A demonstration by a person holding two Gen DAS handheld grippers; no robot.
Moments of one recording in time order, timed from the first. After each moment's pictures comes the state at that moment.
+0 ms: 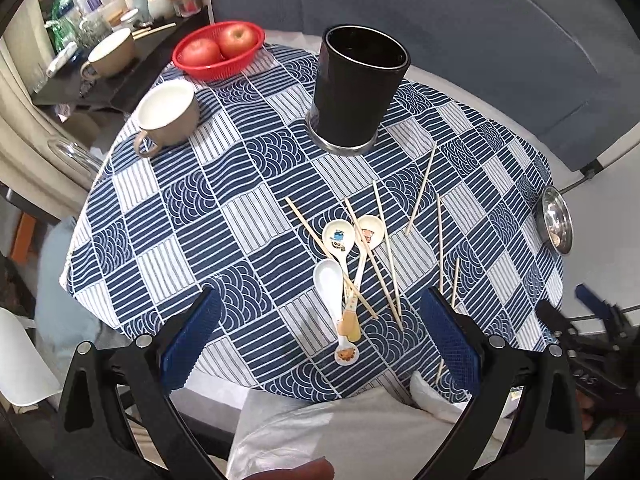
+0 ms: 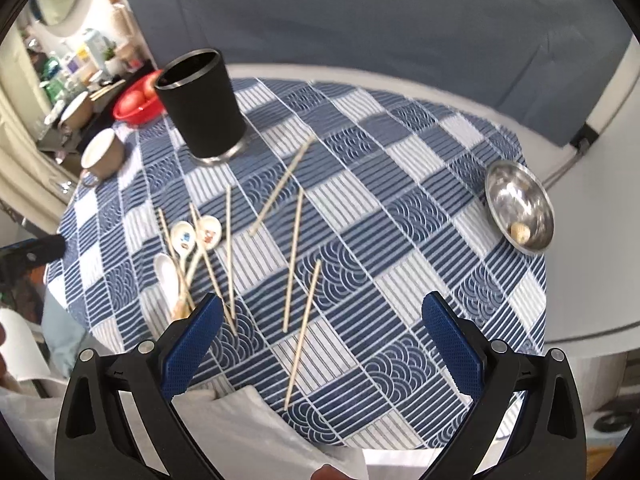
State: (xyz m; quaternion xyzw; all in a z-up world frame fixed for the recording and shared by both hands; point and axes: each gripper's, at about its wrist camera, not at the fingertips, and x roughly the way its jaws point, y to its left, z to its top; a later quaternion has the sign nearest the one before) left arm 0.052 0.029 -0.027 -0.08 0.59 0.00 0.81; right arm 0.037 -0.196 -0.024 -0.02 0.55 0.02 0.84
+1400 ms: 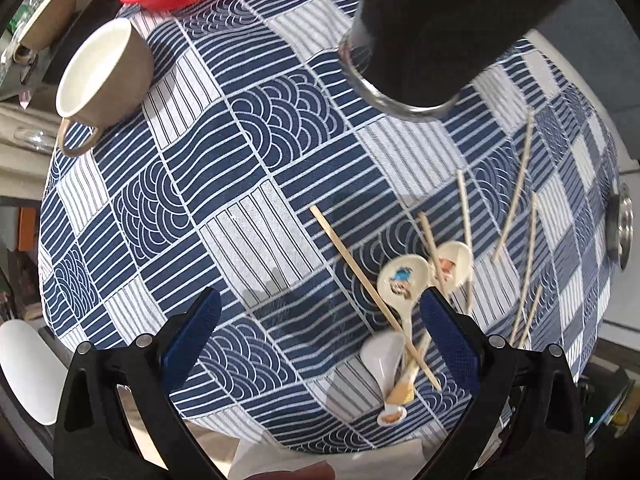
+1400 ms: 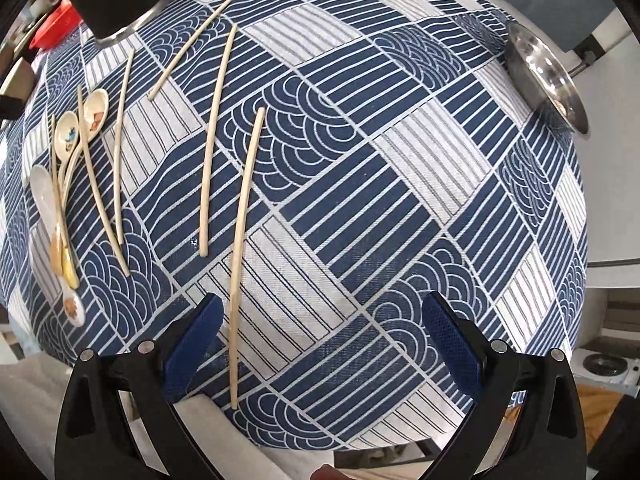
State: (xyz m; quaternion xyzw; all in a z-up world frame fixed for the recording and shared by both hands) left arm 0.166 0.051 -0.155 -0.05 0.70 0.03 0.71; right arm 0.024 -0.201 -0.184 -0.03 0.66 -0.06 0.75
